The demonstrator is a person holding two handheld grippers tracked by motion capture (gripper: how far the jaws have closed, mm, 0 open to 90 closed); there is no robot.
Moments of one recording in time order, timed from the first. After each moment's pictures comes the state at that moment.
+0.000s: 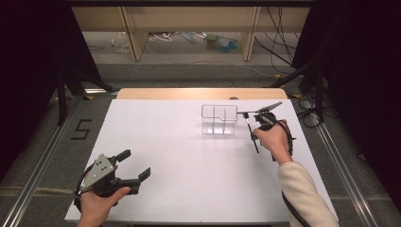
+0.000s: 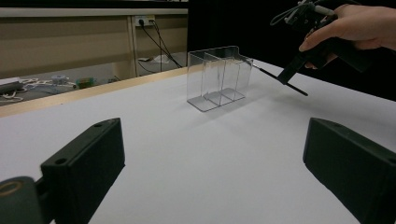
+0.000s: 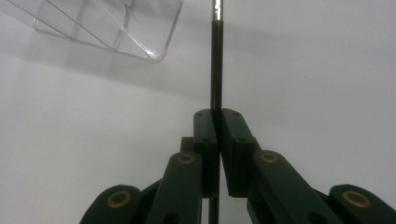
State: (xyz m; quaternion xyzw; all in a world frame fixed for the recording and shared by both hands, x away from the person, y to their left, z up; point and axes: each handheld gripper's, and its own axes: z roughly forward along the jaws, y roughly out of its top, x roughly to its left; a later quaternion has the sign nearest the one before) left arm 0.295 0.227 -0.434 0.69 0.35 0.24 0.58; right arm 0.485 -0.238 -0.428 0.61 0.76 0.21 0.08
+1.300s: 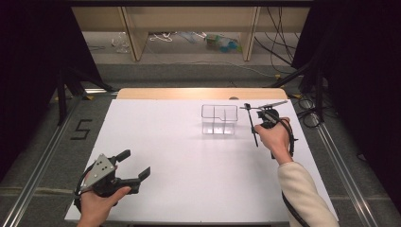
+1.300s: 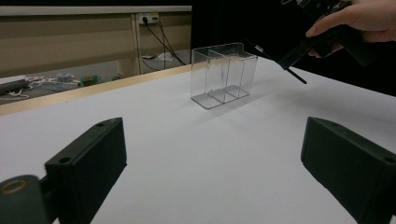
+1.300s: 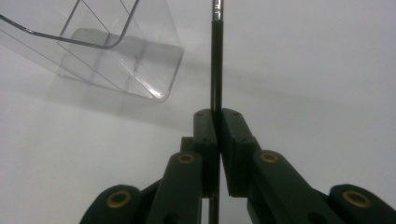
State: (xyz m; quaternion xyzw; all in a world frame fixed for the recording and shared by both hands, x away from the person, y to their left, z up) left arm 0.295 0.227 -0.435 0.69 0.36 0.25 0.58; right arm 0.480 -0.238 -0.413 0.62 0.73 0.26 0.11
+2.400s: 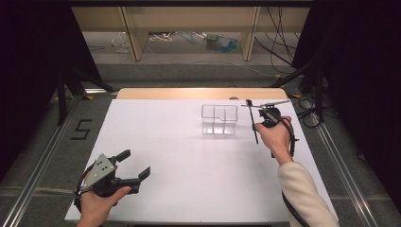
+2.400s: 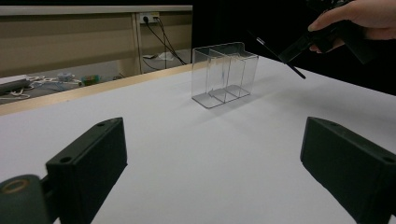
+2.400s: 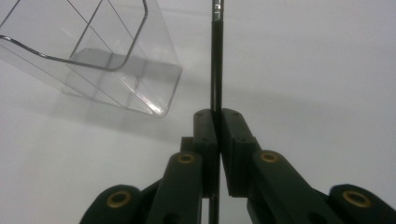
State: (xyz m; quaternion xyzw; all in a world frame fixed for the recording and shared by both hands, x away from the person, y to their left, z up) left arm 0.295 0.227 -0.435 0.69 0.36 0.25 0.58; right arm 0.478 -0.239 -0.408 0.62 0.72 0.28 0.14
